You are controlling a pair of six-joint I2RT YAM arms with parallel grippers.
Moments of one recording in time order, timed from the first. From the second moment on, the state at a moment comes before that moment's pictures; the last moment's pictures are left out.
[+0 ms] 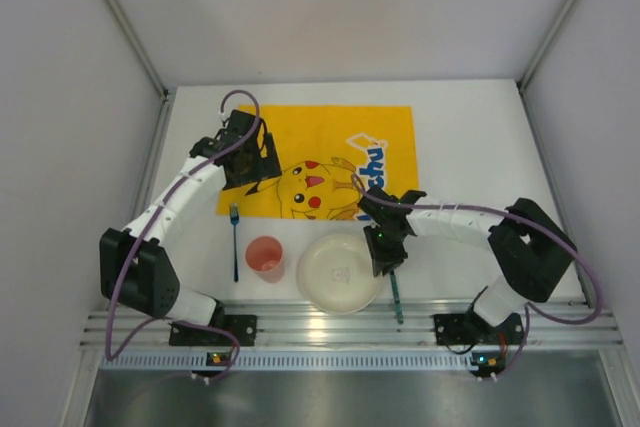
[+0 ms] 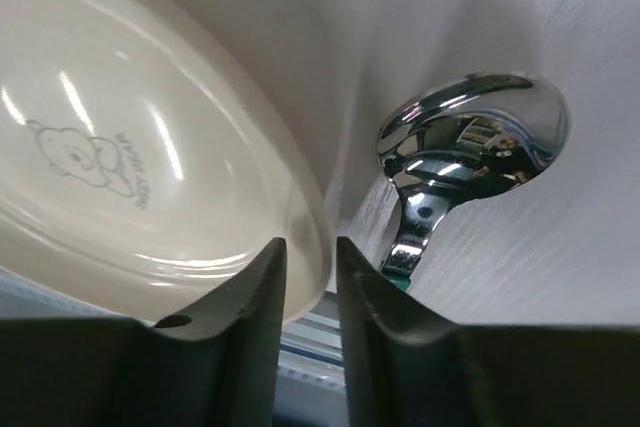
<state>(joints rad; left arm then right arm) -0.35 1.45 1.24 -0.79 -0.21 -0.55 0.83 1.56 0.88 -0.72 -0.16 0.63</state>
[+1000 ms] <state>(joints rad) -0.35 1.40 1.37 -0.85 -0.27 -0.45 0.59 2.18 2.17 -1.12 0.05 0.54</state>
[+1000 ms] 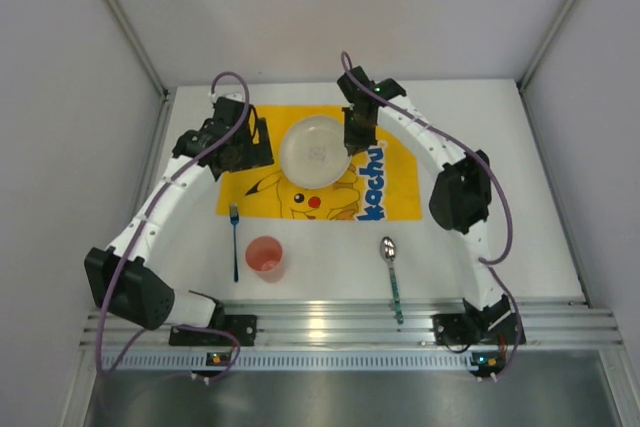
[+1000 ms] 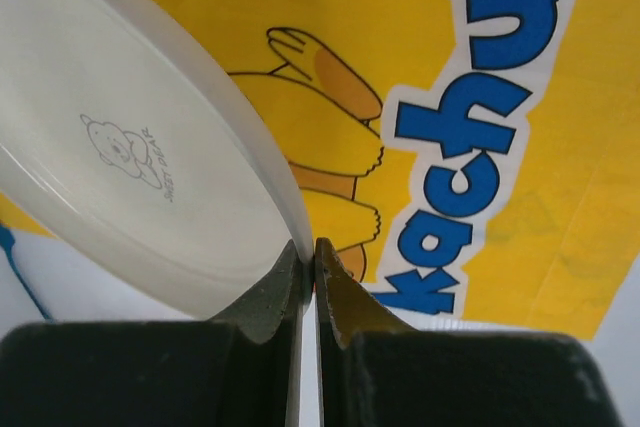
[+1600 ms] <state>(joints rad) -0.35 1.33 1.37 -0.92 -0.26 -0.41 0.50 2.32 2.15 -0.99 -0.07 0.57</state>
